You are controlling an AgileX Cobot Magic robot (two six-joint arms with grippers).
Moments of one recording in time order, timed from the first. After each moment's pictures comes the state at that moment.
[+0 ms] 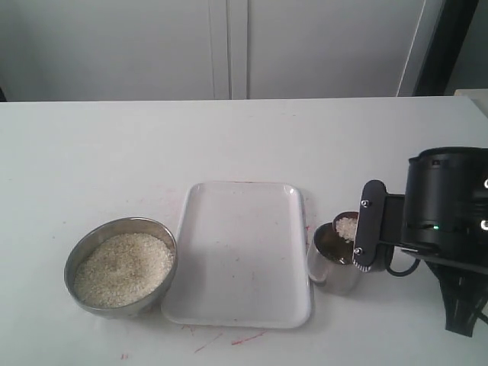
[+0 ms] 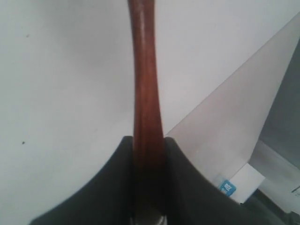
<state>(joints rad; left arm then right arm) -0.10 0.00 0.01 -0.29 0.25 0.27 0.64 1.39 -0.75 -0.83 1.21 0.05</state>
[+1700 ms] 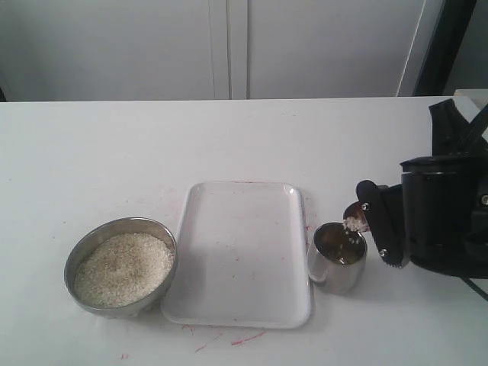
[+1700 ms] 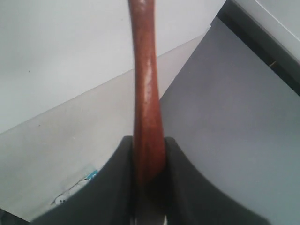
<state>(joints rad) -0.10 0.00 0.01 -0.29 0.25 0.27 0.64 1.39 -0.75 -1.16 1.21 -0.26</state>
